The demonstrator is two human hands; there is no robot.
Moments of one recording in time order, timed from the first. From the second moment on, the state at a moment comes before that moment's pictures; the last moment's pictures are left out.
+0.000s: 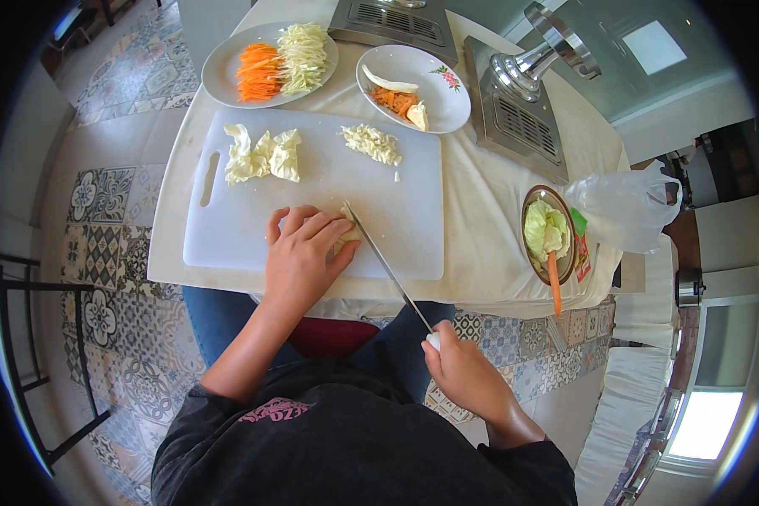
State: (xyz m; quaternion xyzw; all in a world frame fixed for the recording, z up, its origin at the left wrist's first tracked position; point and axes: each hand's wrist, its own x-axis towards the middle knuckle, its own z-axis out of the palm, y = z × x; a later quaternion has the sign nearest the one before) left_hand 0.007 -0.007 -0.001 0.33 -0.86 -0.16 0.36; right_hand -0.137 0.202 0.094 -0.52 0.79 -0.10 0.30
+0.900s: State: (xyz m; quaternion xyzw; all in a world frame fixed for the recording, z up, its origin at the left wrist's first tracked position) left_hand 0.009 -0.006 0.001 0.33 -0.86 -0.16 0.36; right_hand -0.141 0.196 0.080 -0.52 0.81 -0.14 0.25
